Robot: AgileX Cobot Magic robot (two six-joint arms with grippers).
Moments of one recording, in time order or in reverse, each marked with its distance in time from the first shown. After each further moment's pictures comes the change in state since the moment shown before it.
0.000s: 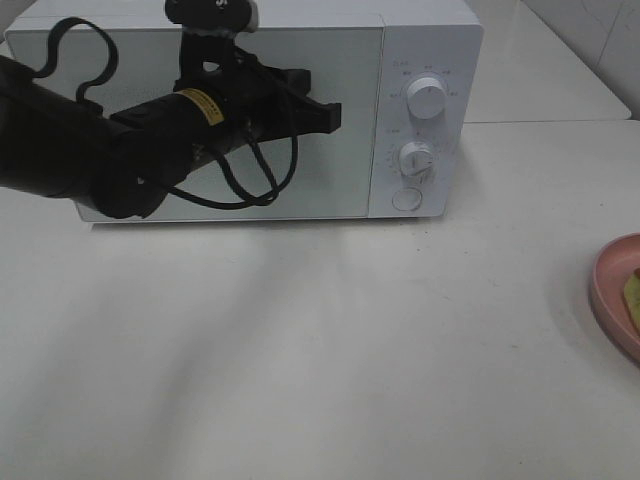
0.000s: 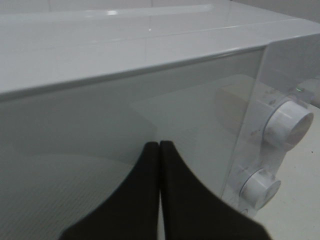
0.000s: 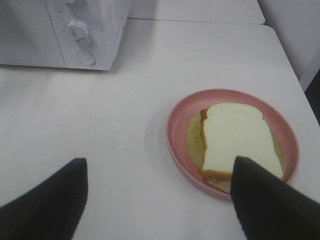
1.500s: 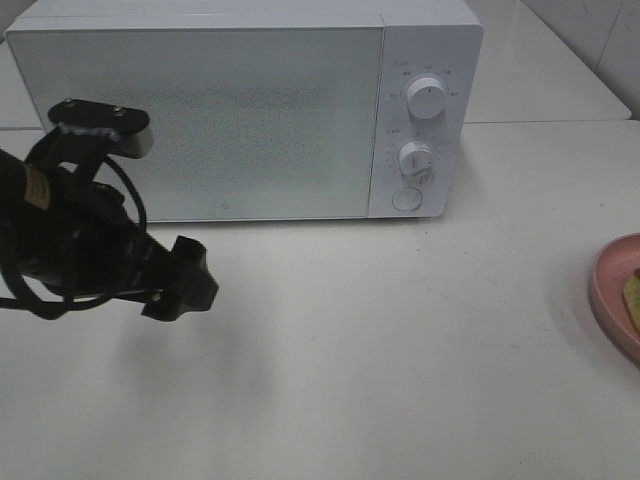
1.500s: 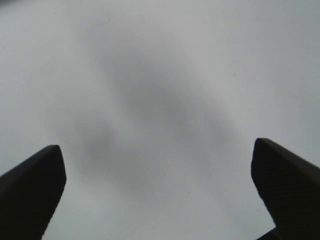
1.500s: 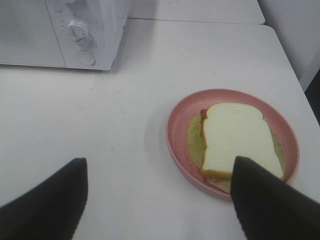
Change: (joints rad) left arm 0.015 -0.484 0.283 0.026 1.088 -0.090; right arm 0.000 0.000 0.000 0.000 0.000 0.000
